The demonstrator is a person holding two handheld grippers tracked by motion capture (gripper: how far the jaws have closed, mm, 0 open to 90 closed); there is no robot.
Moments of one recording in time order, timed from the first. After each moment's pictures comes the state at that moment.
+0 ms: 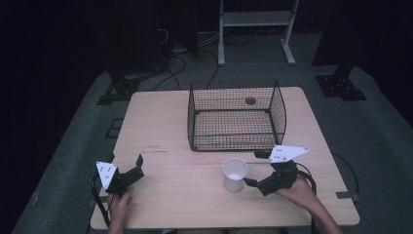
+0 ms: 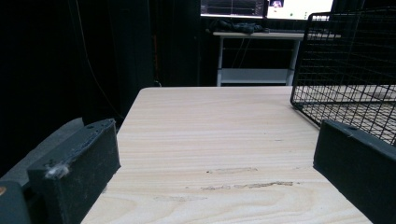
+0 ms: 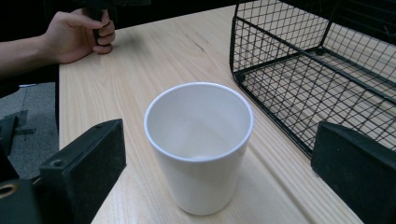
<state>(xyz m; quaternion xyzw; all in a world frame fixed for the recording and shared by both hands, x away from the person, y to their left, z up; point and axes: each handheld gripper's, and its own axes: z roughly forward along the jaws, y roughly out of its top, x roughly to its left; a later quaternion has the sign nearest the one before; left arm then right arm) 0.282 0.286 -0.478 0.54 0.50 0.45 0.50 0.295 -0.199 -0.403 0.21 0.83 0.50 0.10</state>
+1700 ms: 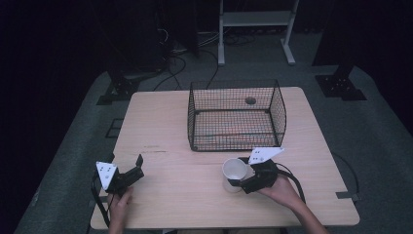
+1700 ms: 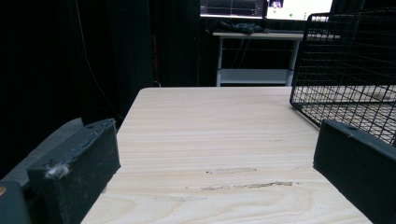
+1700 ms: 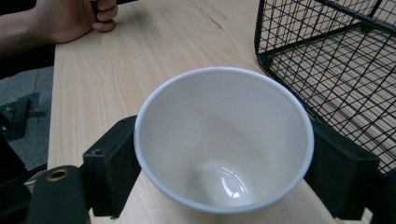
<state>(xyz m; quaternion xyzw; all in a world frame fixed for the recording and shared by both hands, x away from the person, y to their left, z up) 0.281 0.287 -0.478 0.54 0.50 0.45 0.50 0.310 -0.160 -0.427 0.20 0.86 0.47 0.07</state>
